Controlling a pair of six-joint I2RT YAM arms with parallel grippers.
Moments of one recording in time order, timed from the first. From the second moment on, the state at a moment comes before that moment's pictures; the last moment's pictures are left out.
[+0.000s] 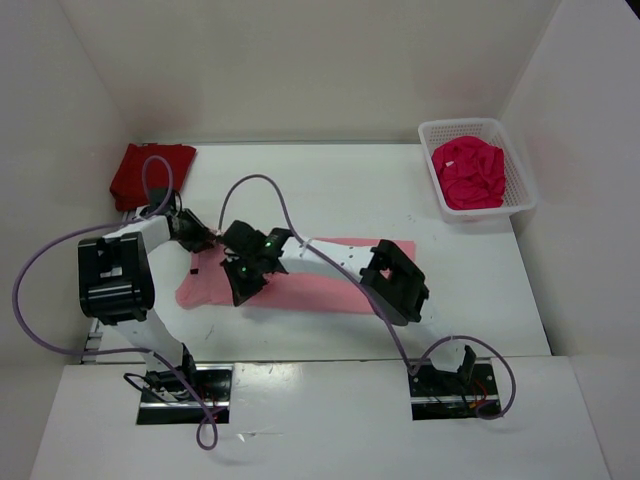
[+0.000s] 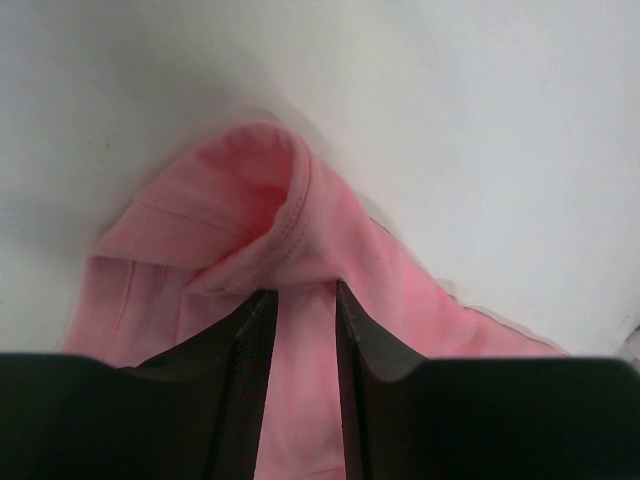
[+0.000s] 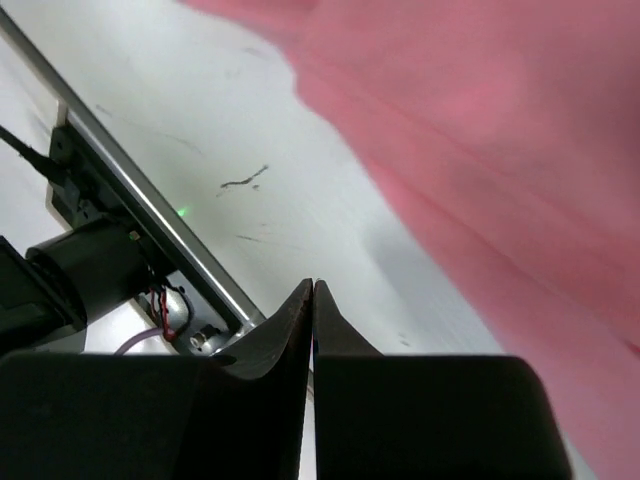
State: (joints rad) left arm 0.20 1.75 0.99 -0.28 0.30 -0.69; right arm 1.10 2.26 1.89 -0.61 -0.30 0.57
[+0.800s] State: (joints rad) left arm 0.06 1.48 0.72 -0.23 0.35 -0.77; right arm 0.89 2.13 1.51 -0.45 -0.24 0.60
